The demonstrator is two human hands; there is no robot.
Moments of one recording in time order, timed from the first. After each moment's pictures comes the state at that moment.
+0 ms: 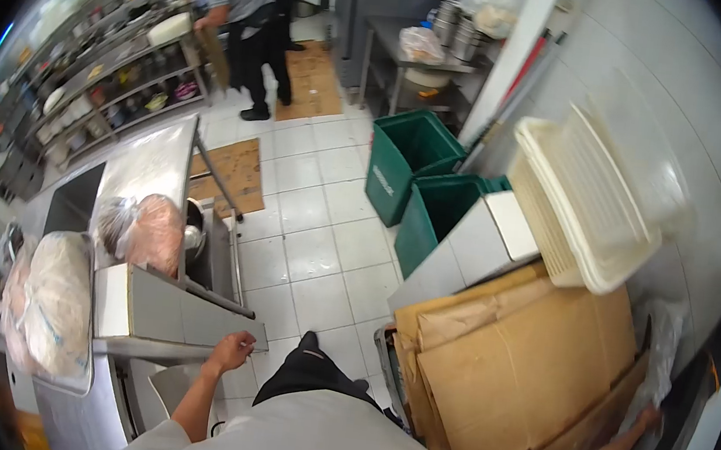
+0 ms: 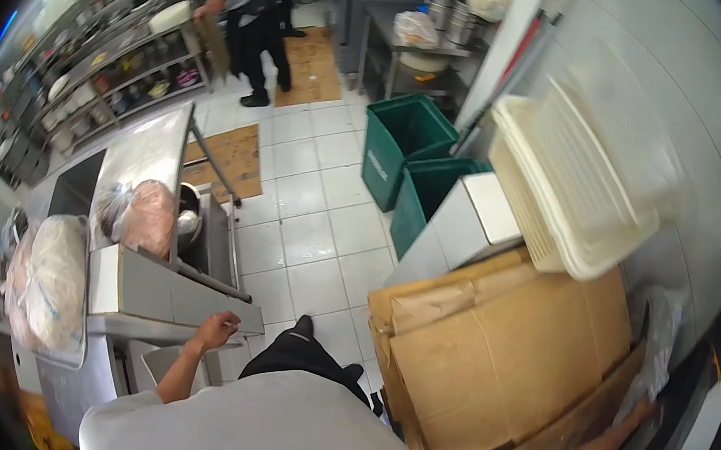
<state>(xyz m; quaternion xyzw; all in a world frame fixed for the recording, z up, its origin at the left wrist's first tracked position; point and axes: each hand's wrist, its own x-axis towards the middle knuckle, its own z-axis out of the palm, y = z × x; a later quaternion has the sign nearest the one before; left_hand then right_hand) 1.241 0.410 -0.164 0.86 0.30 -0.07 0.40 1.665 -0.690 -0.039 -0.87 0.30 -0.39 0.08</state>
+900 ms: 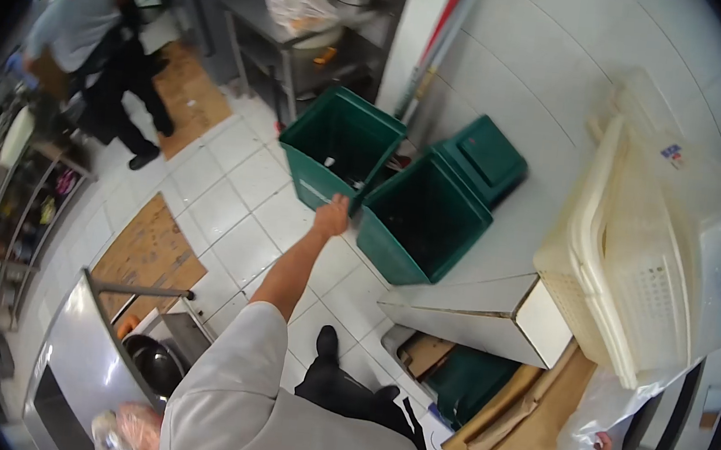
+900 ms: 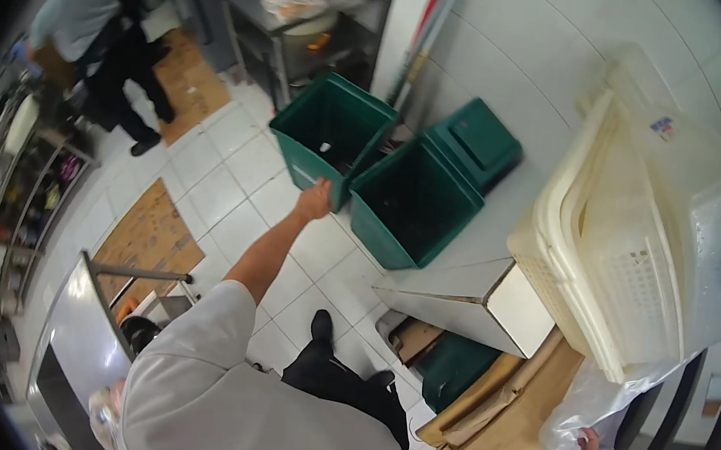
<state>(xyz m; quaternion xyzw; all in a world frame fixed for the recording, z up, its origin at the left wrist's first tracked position) 1.955 0.492 -0.308 0.98 -0.06 -0.06 0.19 1.498 -0.008 0.092 -0.86 0.30 -0.17 0.37</state>
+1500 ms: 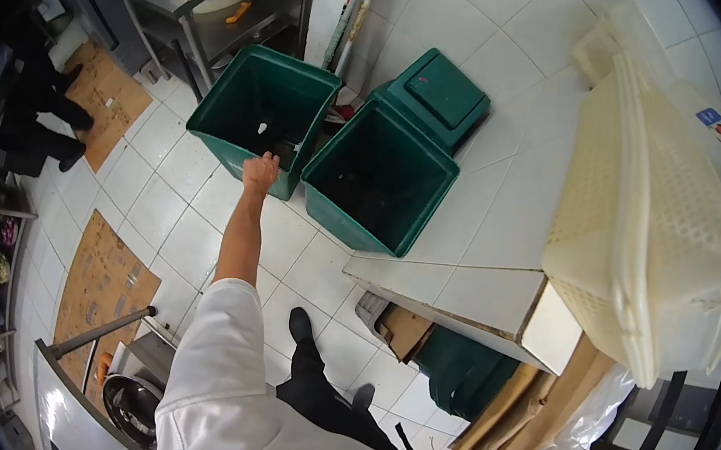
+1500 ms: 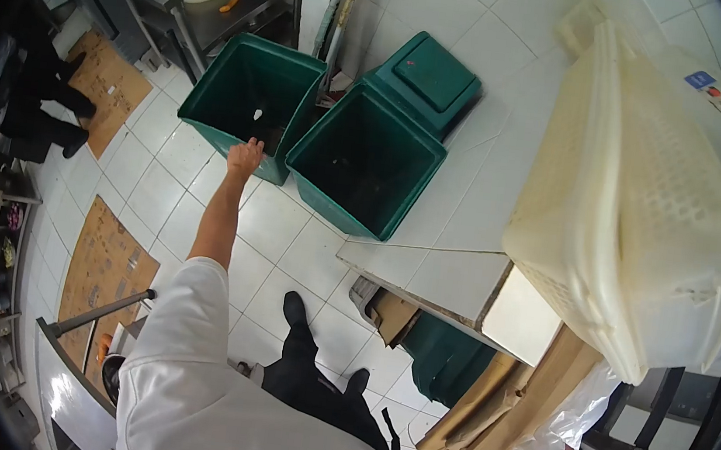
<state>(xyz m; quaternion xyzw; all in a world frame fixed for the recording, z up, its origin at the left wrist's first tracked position) 2.063 0.503 -0.402 0.99 -0.08 -0.09 -0.04 1.475 0.044 0.079 -0.88 0.41 -0.13 0.22</state>
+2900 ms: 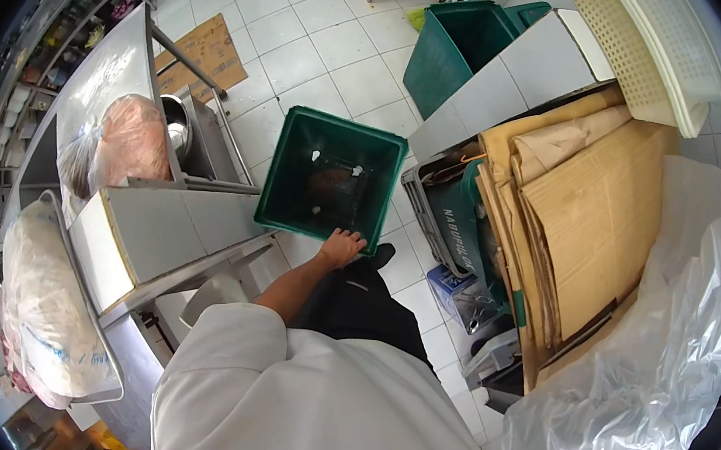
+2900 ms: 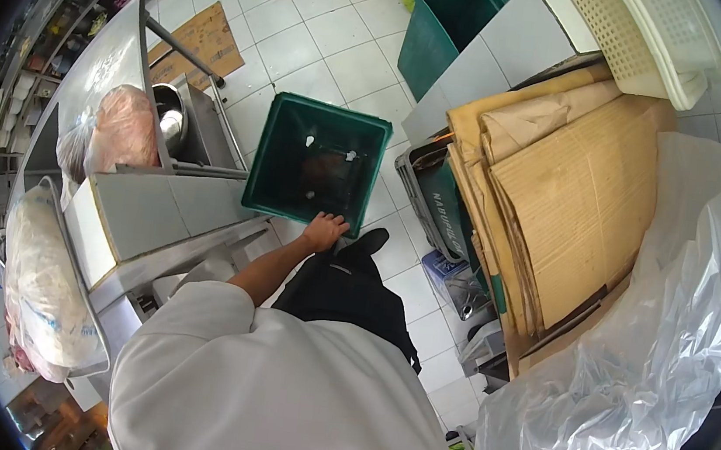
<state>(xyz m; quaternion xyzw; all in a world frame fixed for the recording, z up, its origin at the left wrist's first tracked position) 1.258 0.318 -0.369 0.95 -0.19 -0.18 0.14 1.177 -0.248 0.164 -0.76 0.14 -0.46 0.44</state>
